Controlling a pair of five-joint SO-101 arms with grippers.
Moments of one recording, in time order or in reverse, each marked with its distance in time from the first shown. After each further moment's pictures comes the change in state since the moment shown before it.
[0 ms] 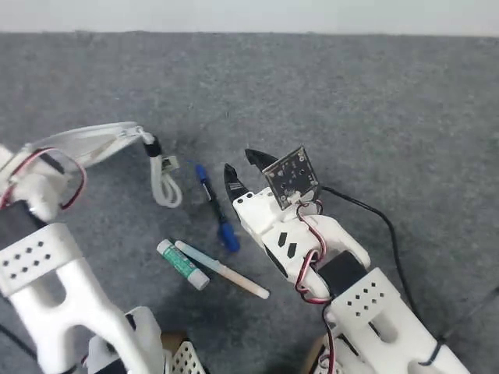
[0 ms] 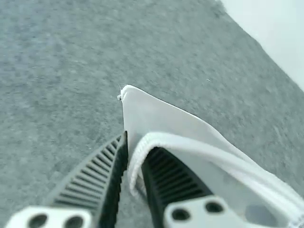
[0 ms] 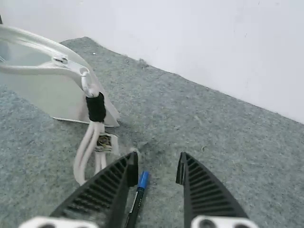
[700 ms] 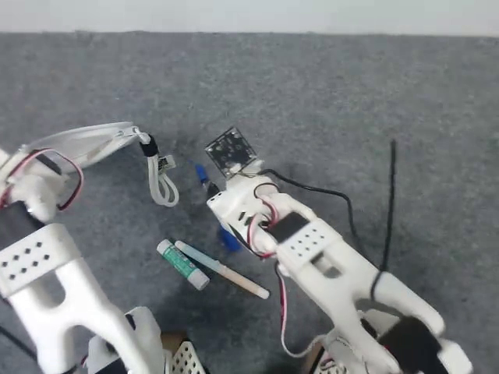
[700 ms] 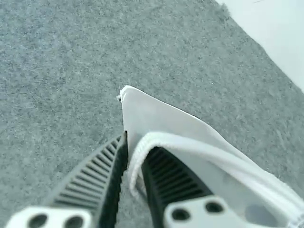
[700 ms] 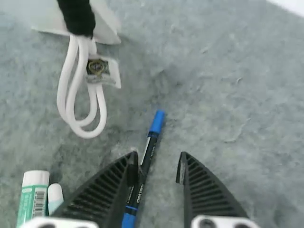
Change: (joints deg) left arm -1.0 0.0 0.0 -0.3 0.0; right arm -3.1 36.7 -14.8 0.0 0.8
